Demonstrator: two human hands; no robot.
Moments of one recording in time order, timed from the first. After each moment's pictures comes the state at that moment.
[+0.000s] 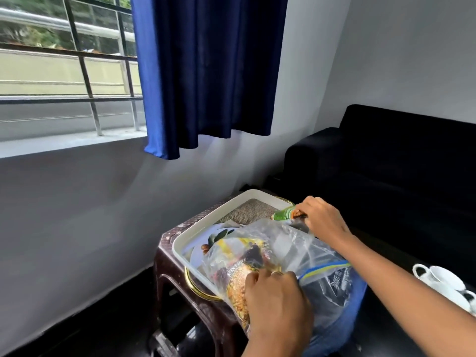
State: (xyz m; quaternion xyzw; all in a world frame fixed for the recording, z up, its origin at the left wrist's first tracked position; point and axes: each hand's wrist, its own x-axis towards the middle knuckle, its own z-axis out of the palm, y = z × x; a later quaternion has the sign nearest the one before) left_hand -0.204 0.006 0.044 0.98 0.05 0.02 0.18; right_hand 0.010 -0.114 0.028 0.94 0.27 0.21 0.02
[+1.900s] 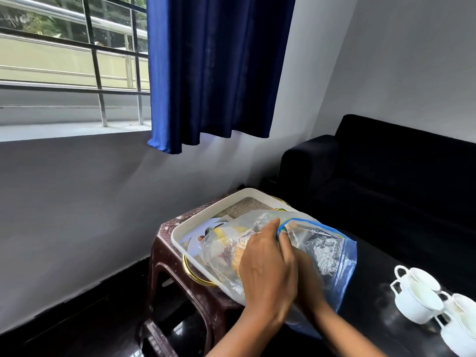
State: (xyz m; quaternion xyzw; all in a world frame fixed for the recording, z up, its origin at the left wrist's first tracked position) left_hand -0.206 0.005 0.059 0.83 0.14 0.26 0.47; right_hand -0.166 -0.066 0.027 0.82 0.14 -0.01 -0.56
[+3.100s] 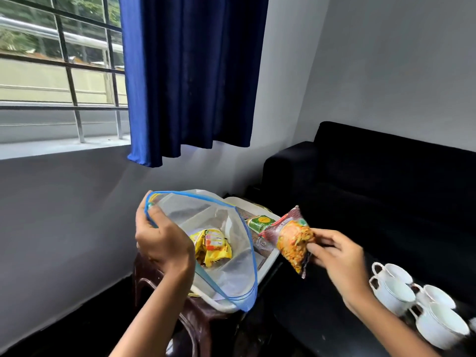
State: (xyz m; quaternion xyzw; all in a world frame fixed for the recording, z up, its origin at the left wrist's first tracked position) left_hand -0.183 0.097 0.082 0.47 0.31 0.53 0.64; right_hand -0.140 -0.157 0.053 0.77 0.09 0.15 -0.61
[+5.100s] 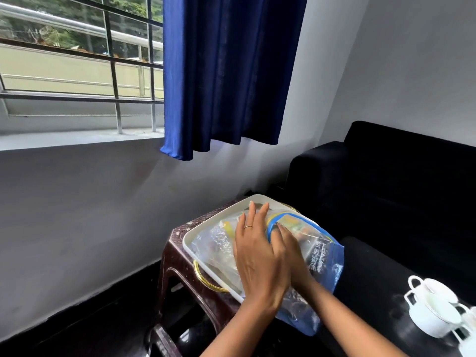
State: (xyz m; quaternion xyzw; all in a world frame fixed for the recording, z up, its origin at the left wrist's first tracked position) left_hand -0.193 0.029 0.060 0.77 0.13 0.32 0.54; right_hand -0.145 -0.032 0.046 0.93 0.14 0.10 -0.31
